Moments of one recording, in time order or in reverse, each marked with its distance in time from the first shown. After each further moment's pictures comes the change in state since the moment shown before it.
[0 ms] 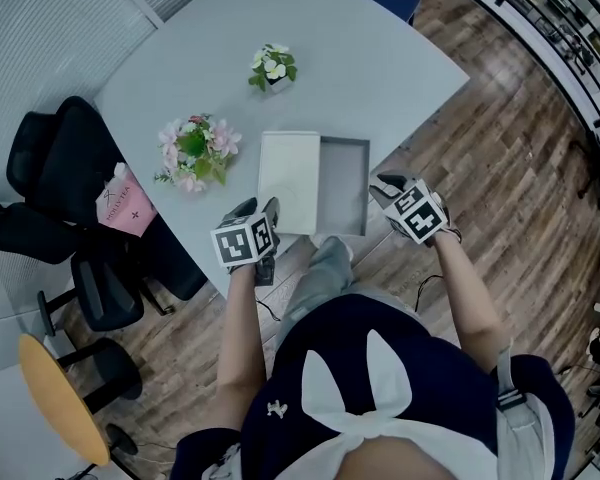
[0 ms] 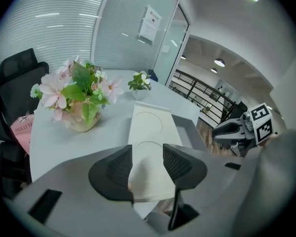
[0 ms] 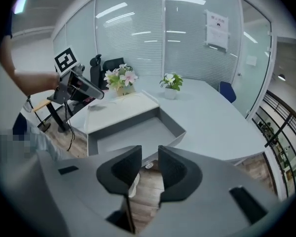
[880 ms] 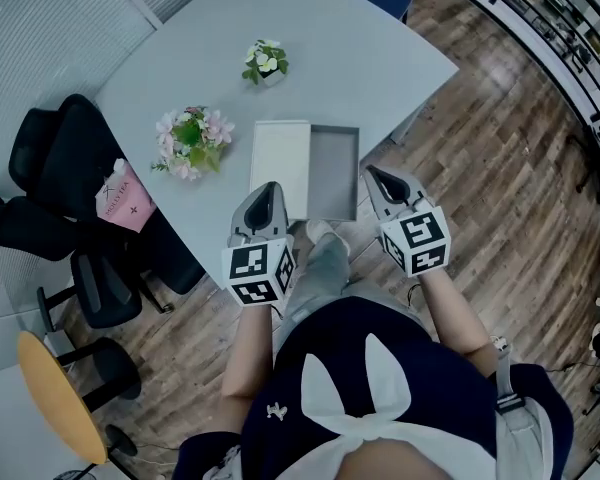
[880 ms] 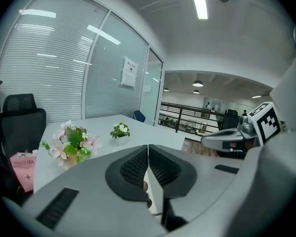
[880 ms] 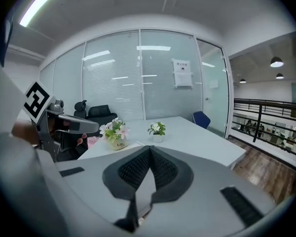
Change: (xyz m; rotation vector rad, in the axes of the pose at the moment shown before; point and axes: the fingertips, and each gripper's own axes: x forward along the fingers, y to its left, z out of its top) left arm -0.104 -0.106 0.055 0.198 -0.482 -0.026; right arm -0.116 0.032 0.076 0.205 -0.503 -0.217
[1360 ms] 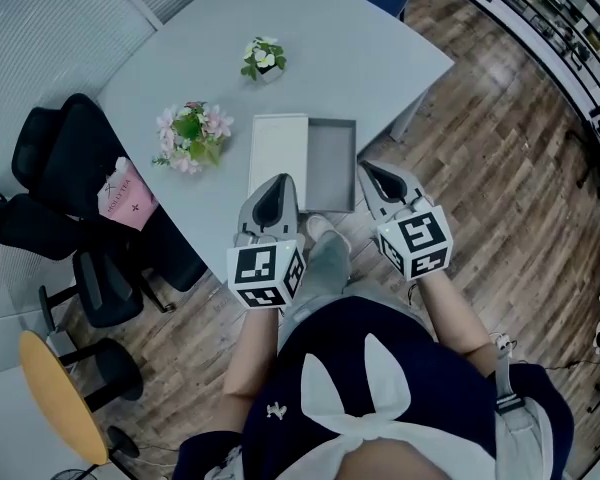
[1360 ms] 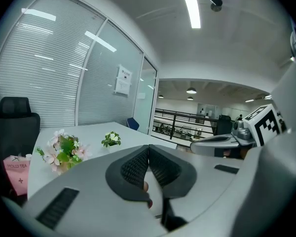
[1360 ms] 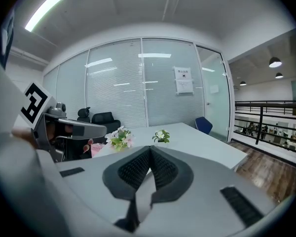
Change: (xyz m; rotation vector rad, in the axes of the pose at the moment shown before) left arm -0.022 -0.038 0.025 0.013 -0.086 -0.063; right arm -0.025 0.024 0.025 0.011 -0.076 0.018
